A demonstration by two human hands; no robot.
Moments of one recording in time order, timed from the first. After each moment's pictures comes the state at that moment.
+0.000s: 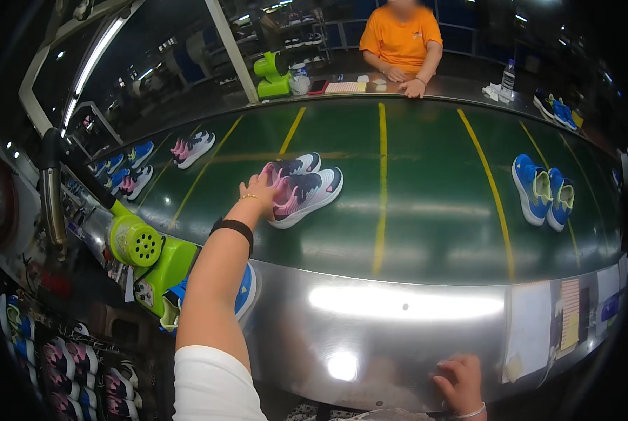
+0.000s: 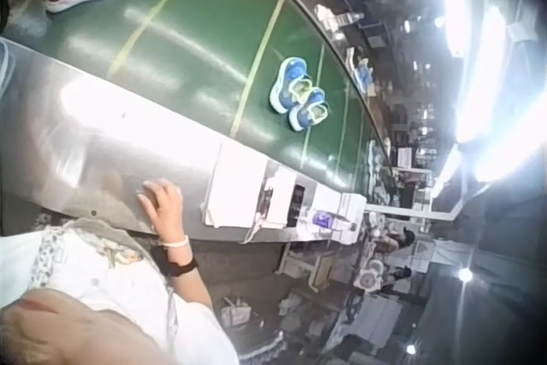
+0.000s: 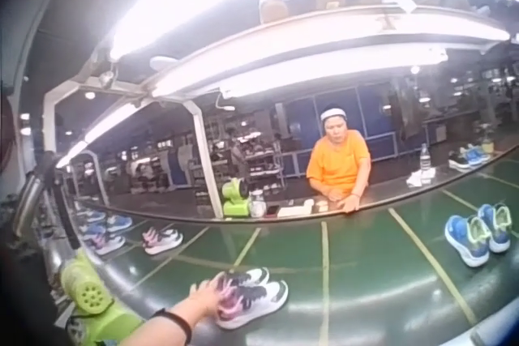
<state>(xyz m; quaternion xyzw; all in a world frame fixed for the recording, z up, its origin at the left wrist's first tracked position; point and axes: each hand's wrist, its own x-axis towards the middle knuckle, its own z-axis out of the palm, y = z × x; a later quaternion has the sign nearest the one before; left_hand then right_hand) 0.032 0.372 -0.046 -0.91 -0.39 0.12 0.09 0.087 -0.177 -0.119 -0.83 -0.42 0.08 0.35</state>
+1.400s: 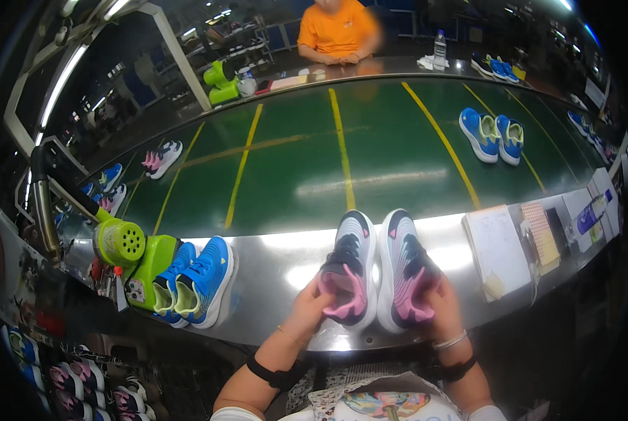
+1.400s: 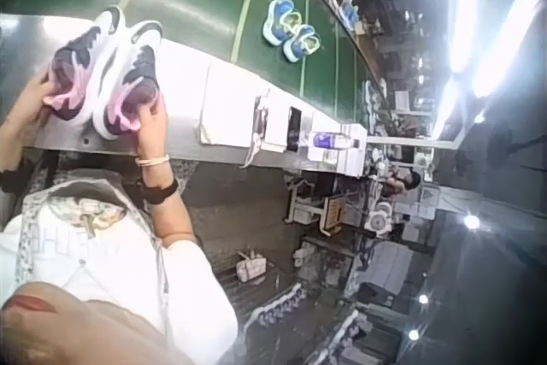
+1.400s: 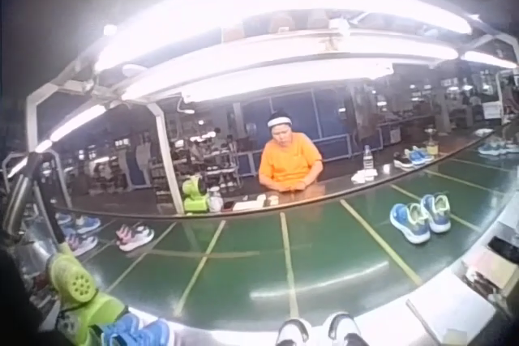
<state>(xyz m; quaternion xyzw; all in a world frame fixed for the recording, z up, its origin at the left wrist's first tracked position) -0.077 0.071 -0.116 -0.51 -0.24 -0.08 -0.82 0.061 -0.150 -0.122 -0.58 -0.13 0.28 0.76</state>
